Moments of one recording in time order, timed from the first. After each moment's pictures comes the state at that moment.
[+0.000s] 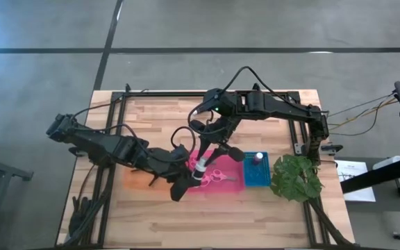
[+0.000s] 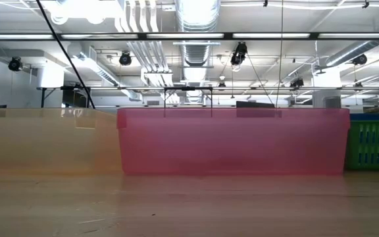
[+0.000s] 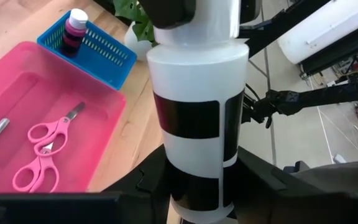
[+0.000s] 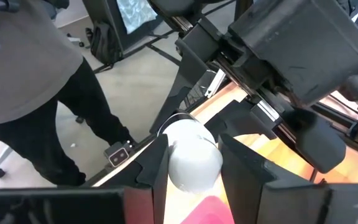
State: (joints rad) left arm -0.36 1.49 1.46 -0.50 -0.11 -0.83; right arm -0.04 1.88 2.14 -0.97 -0.84 -0.44
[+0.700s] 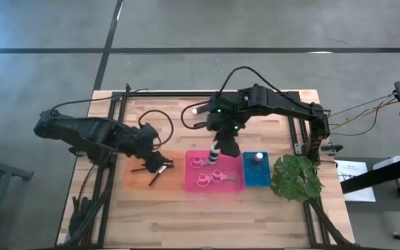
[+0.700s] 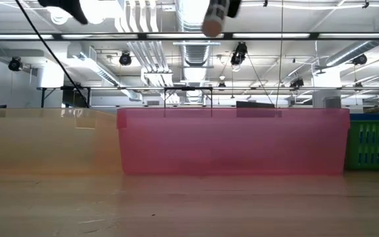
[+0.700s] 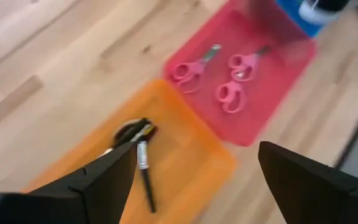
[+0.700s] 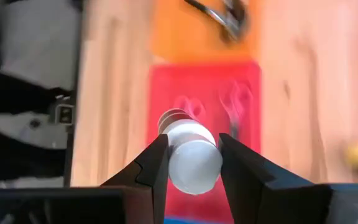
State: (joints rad) left arm -0.27 1.29 1.42 -1.24 -0.26 -1.00; right arm -0.08 1.86 2.15 -1.37 -0.36 0.03
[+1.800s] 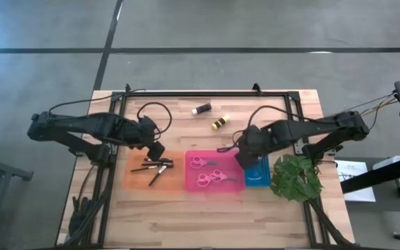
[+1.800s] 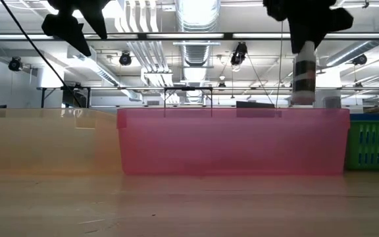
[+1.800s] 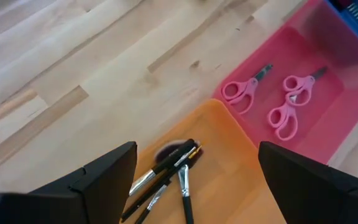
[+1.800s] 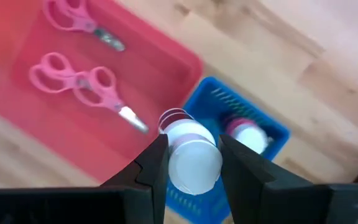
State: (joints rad) left arm -0.11 1.18 1.18 -1.12 -0.30 -0.91; right arm 0.17 1.46 1.39 -1.30 0.15 1.17
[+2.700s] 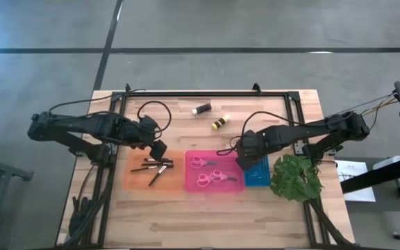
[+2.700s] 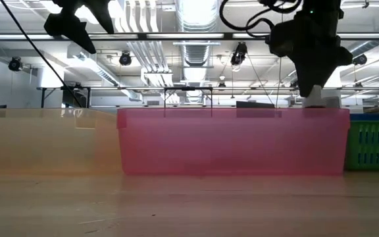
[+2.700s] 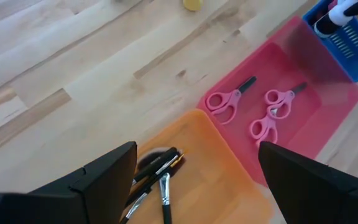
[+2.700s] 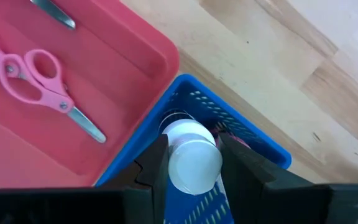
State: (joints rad) left arm -0.11 1.18 1.18 -1.06 -0.29 -0.95; right arm 0.11 1.45 1.12 -1.10 0.13 1.04
